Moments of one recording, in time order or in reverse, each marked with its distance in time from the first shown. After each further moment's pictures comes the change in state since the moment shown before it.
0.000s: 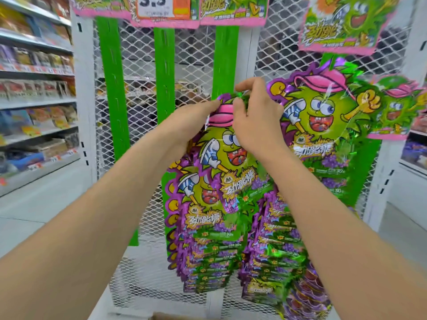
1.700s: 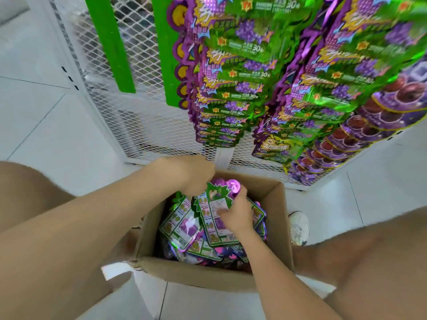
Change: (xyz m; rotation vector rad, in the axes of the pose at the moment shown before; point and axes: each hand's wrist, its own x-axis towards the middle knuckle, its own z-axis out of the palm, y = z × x) left_hand -0.160 -0.341 -0.002 1.465 -1.076 -0.124; right_hand -0.548 0.123 0.112 -0.120 -0.824 0.980
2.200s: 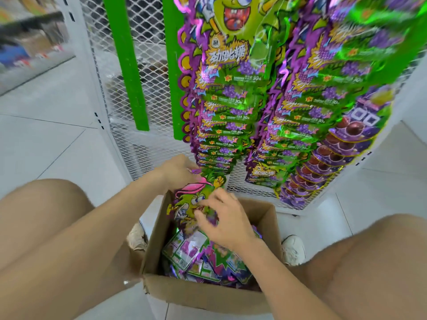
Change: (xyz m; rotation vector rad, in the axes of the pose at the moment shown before) left_hand -0.049 -0.019 -0.023 -0.844 0.399 -0.262; right_hand -0.068 -0.094 -0.087 -0.063 0.194 -0.930
